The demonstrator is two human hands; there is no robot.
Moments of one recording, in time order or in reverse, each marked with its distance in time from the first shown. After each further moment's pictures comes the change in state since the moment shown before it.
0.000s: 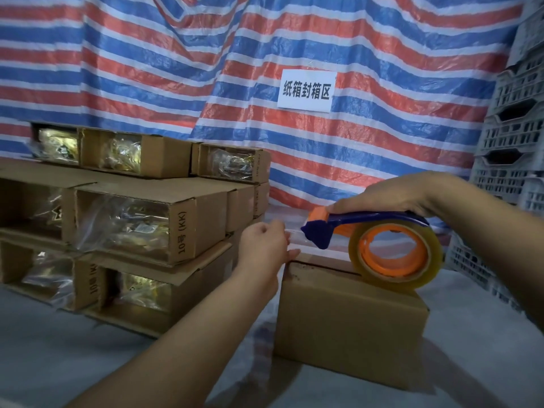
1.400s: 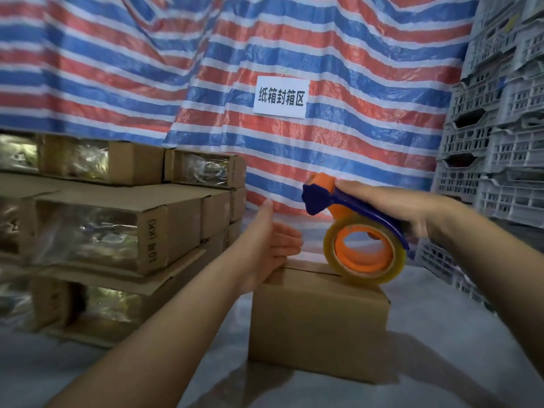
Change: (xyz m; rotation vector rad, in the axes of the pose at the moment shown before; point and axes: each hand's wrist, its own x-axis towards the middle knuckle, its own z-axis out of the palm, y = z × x) left_hand 0.003 0.013 0.015 0.145 -0.511 -0.062; right_hand -0.018 0.052 0.005 0.514 0.243 -0.084
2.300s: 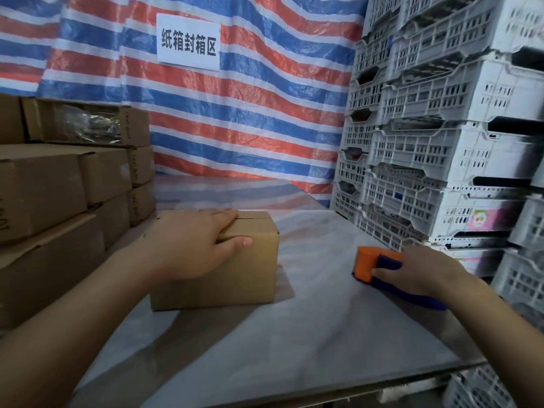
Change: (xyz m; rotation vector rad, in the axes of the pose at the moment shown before) left_hand -0.018 -0.035 0.031 1.655 -0.183 0.457; right_hand -0.136 0.226 -0.047 -0.974 0.414 0.567
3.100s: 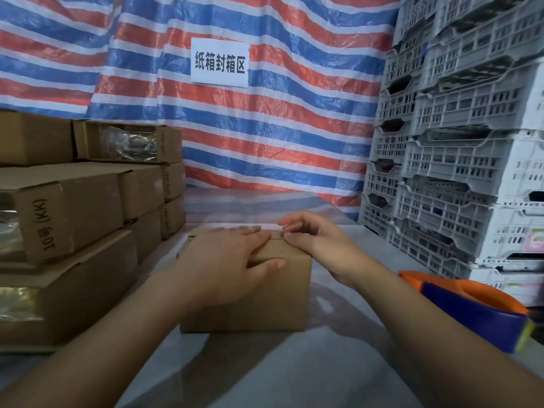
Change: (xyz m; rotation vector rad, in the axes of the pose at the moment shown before) left_hand 0.001 0.003 -0.001 0.024 0.002 -0.015; right_hand -0.002 -0.187 -0.033 1.283 -0.159 -0.648
